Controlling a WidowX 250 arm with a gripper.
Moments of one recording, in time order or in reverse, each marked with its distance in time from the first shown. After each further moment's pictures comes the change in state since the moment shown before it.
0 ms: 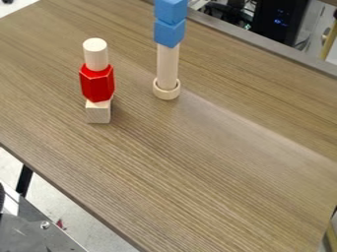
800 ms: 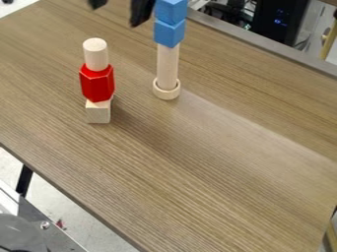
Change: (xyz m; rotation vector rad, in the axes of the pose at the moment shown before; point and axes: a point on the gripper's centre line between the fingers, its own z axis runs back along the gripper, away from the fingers) arm -0.058 0.017 -0.058 -0.067 0.105 0.170
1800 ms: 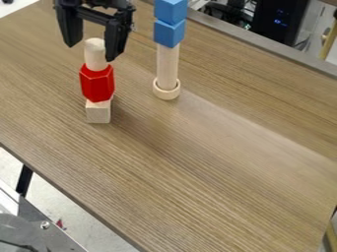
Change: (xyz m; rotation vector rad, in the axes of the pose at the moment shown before) arm -0.008 0.023 -0.046 -0.017 0.003 0.075
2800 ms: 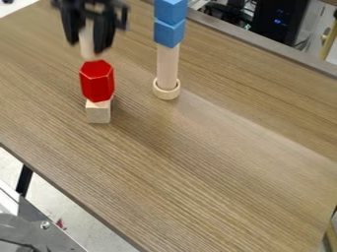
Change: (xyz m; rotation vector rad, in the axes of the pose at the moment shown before) arm 0.009 0.015 0.010 0.032 -0.005 0.032
